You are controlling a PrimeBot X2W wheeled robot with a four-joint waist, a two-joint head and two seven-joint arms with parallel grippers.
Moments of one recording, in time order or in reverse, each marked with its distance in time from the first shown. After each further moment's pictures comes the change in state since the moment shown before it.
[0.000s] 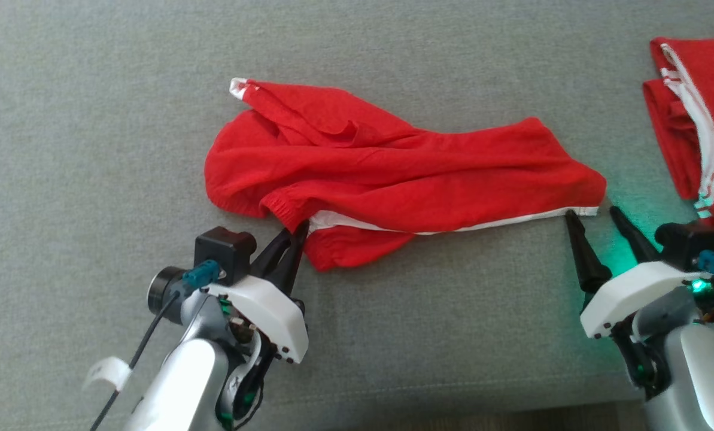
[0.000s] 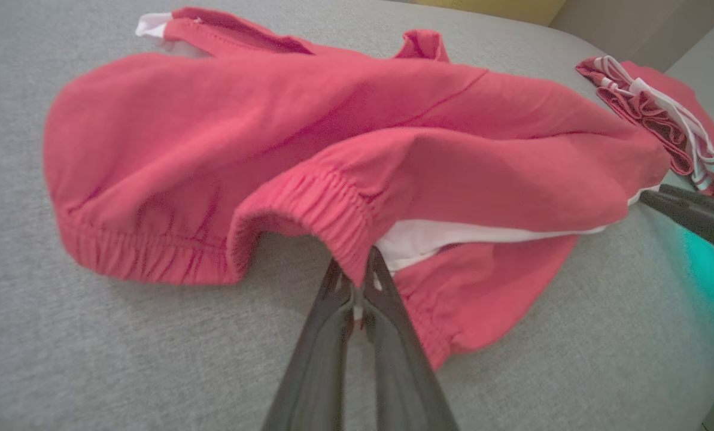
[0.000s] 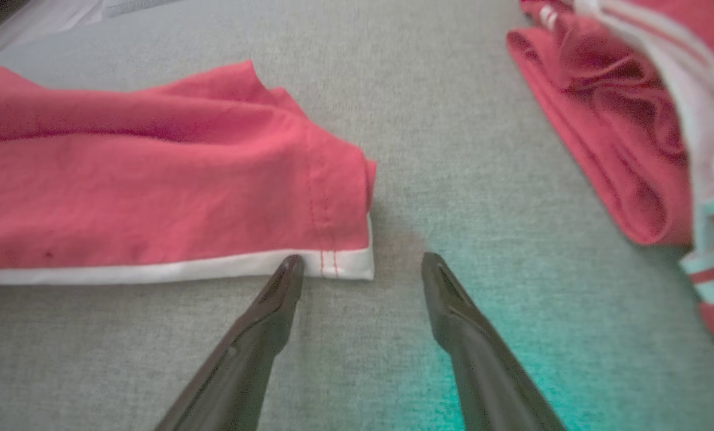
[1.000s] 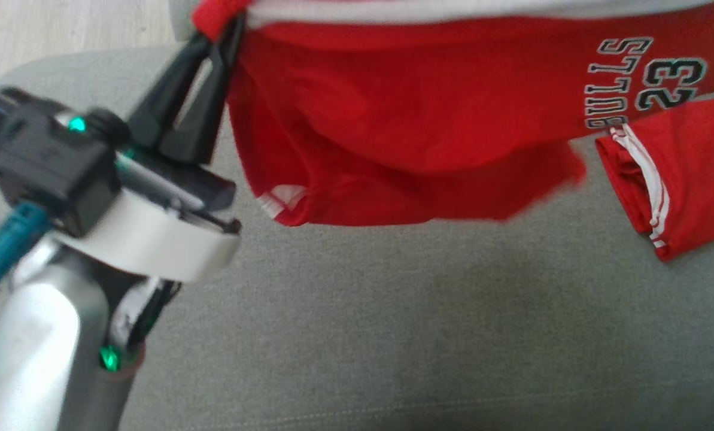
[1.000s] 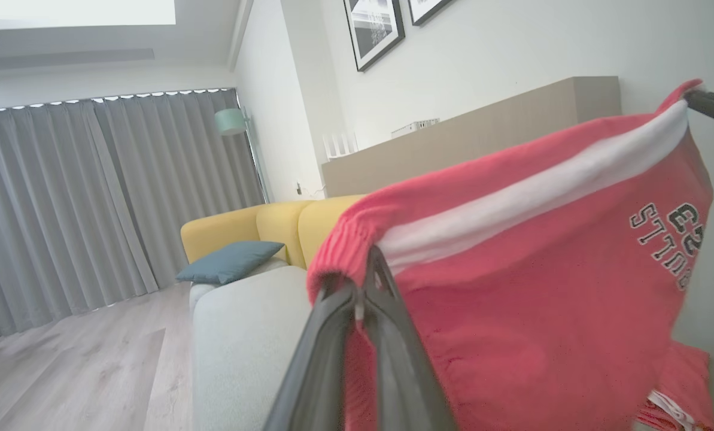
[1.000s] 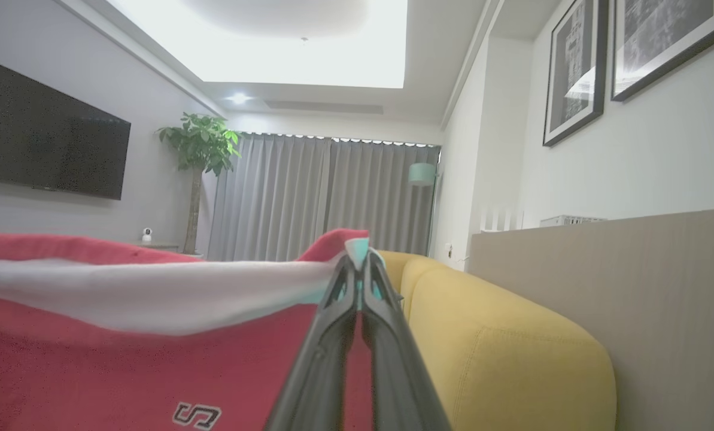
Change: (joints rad) left arm -0.238 0.167 0.112 -0.539 0.064 -0.008 0.090; right arm -0.191 -0.109 -0.137 -0.735 0.064 0.000 0.102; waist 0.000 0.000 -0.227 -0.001
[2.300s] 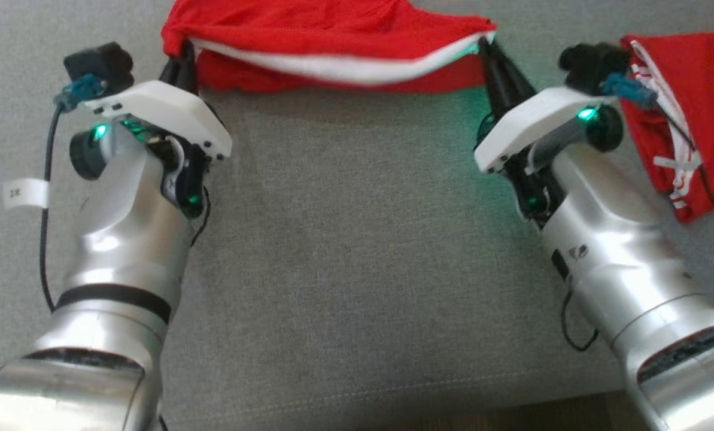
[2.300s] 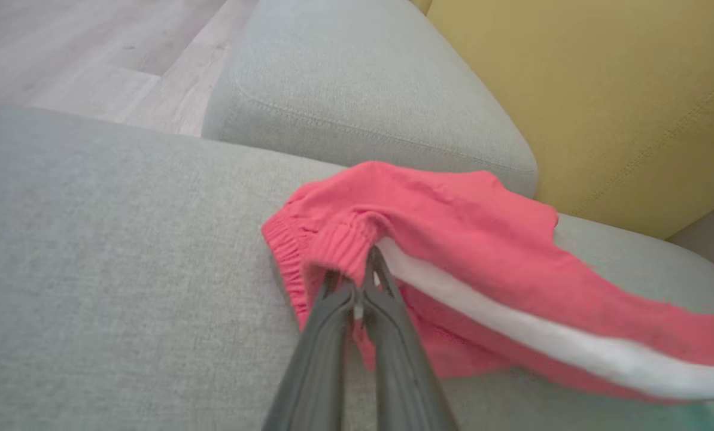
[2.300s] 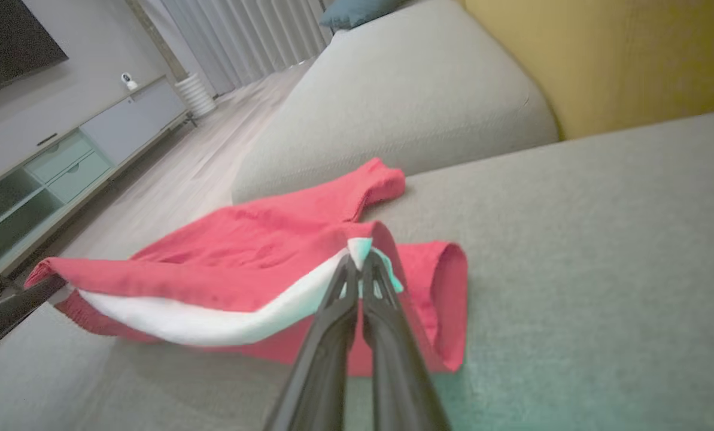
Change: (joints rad) left arm -0.541 -0.263 0.114 1.607 -0.219 -0.084 -0.461; right arm -0.593 0.211 0.642 1.516 0.376 0.000 -0.459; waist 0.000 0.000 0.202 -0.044
